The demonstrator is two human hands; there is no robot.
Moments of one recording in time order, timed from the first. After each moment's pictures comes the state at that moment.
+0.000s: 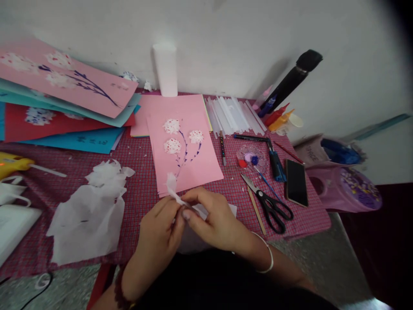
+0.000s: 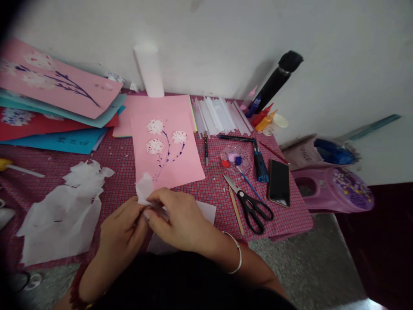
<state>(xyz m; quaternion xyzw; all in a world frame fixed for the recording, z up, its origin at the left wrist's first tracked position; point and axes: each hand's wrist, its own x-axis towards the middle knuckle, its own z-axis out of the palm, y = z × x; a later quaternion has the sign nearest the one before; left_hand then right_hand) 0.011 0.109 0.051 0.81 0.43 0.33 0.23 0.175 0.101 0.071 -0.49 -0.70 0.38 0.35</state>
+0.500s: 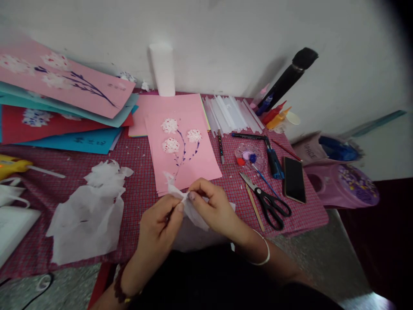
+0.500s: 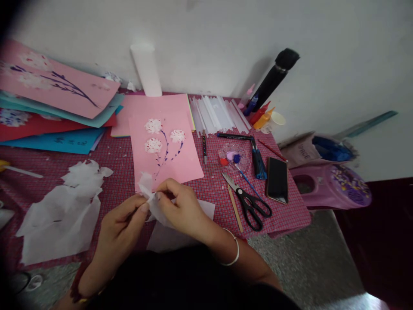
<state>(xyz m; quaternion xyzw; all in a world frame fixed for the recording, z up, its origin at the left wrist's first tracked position) 0.013 0.108 0.054 0.71 0.46 0.34 0.41 0.173 0.111 0.053 -0.51 -0.60 0.43 0.44</state>
